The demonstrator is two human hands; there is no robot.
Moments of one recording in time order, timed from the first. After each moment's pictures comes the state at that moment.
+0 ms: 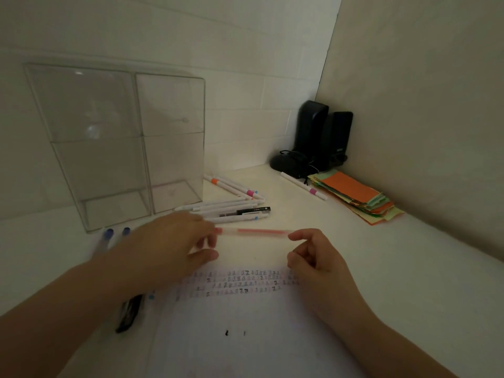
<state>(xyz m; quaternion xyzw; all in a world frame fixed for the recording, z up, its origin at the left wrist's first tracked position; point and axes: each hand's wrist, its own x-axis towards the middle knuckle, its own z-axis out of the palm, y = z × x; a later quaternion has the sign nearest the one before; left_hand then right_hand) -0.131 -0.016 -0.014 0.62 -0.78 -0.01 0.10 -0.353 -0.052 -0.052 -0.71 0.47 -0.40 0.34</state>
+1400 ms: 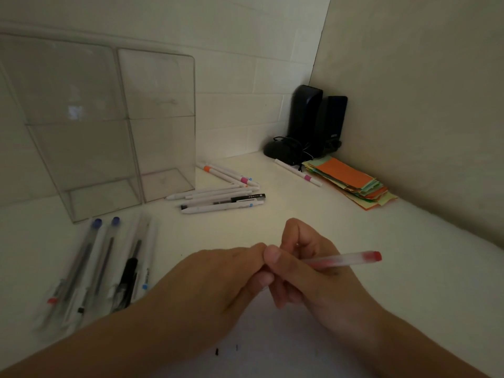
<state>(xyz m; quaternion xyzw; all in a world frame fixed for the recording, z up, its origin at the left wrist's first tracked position) -0.182 0.022 -0.029 0.44 -0.85 -0.11 0.28 -0.348 -0.019 -0.029 -0.65 0.21 -0.39 0.61</state>
